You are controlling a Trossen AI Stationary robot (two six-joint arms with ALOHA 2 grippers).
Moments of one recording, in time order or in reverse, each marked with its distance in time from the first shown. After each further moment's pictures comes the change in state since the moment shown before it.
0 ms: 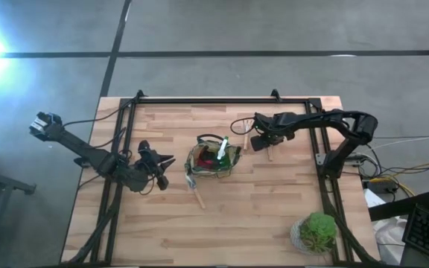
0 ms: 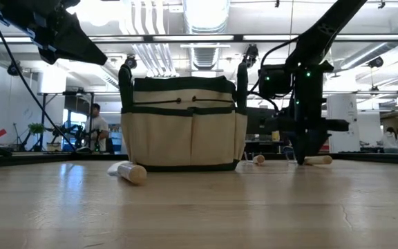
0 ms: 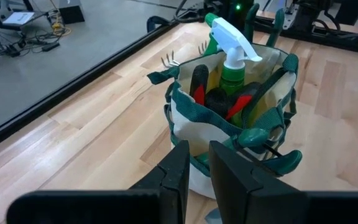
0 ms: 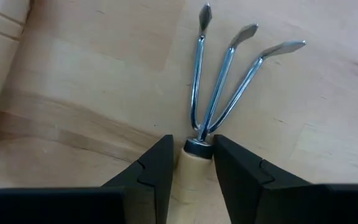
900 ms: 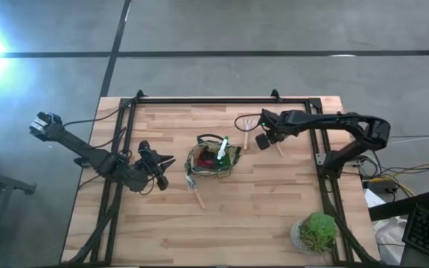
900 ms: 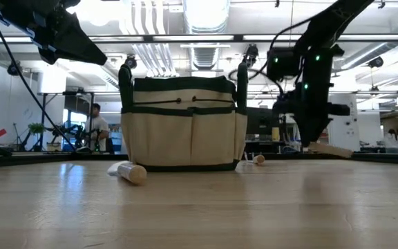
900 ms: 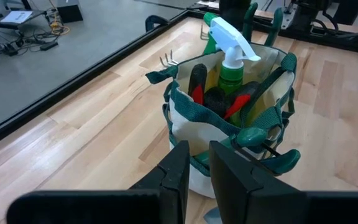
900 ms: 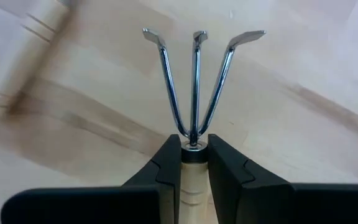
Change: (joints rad) left arm 0.000 0.000 0.000 0.001 0.006 -0.001; right arm 0.000 -0.183 -0.008 -0.082 0.057 -0.138
